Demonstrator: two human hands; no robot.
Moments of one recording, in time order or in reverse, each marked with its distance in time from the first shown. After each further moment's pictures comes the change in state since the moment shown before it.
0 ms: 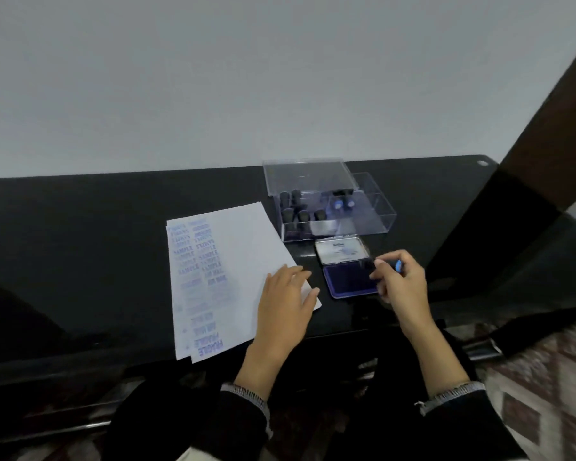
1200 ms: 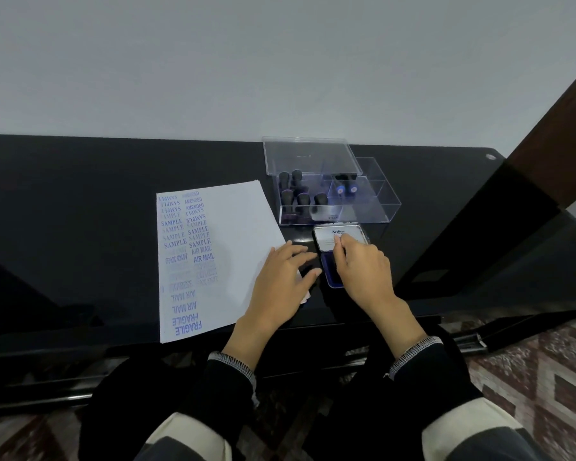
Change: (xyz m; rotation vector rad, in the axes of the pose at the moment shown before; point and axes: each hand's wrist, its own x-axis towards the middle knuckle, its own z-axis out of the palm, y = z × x) left_hand 0.021 -0.005 0.006 -0.128 -0.034 0.055; right_hand 0.007 -0.008 0.046 -1.062 -0.153 -0.498
